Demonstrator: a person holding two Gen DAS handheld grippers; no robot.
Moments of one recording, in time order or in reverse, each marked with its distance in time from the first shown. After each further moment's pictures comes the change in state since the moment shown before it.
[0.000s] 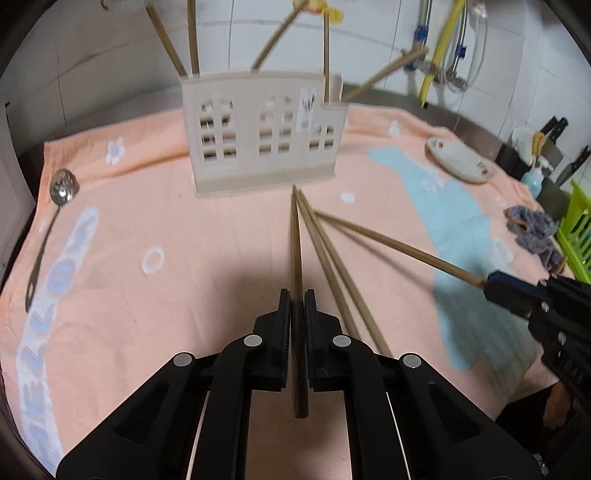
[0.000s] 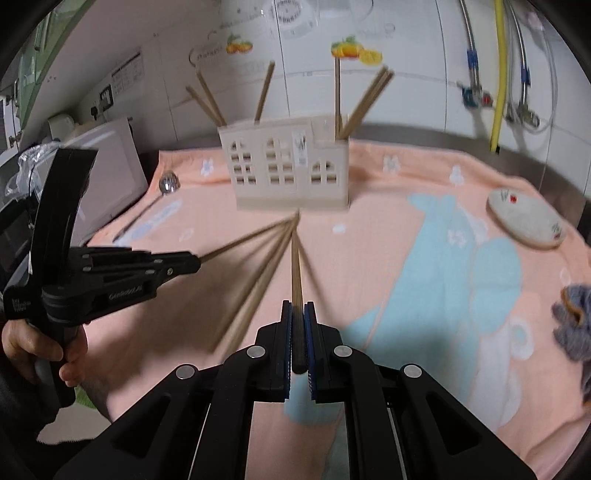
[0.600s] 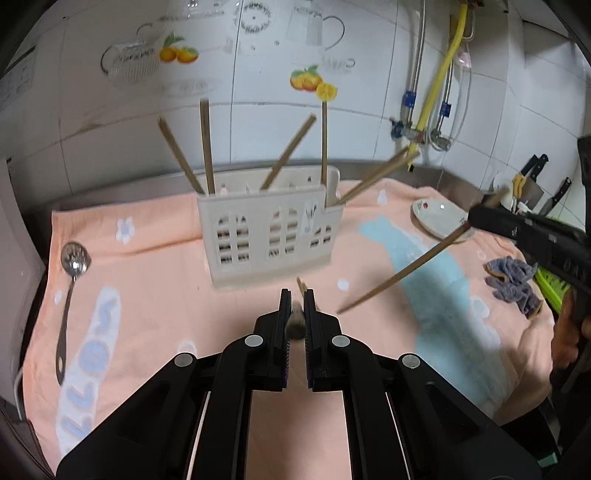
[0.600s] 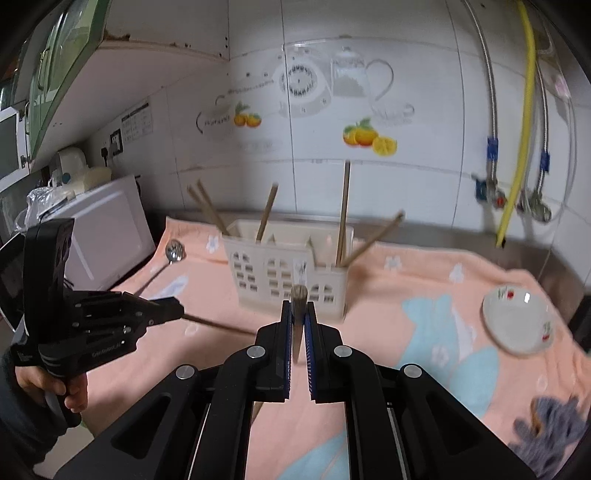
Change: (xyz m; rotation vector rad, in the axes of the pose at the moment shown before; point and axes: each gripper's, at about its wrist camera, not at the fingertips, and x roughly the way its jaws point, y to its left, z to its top) left arm -0.049 0.019 0.070 0.031 -0.160 -0.053; right arm -0.025 -0.007 0.122 -0.070 -0.140 0.024
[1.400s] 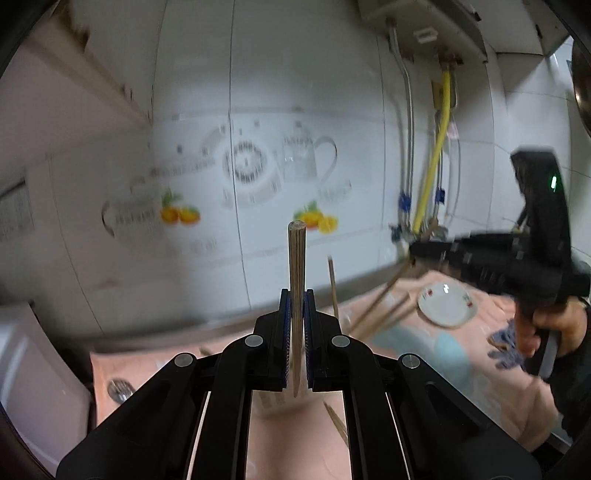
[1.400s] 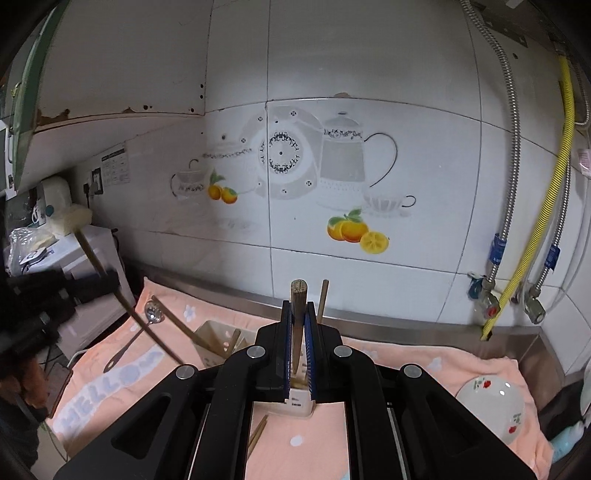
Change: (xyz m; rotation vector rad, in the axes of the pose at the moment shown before) left arm -0.065 -0.006 0.139 0.142 -0.281 0.050; right arm 0.031 -0.025 0.134 -0.047 -0.071 -0.046
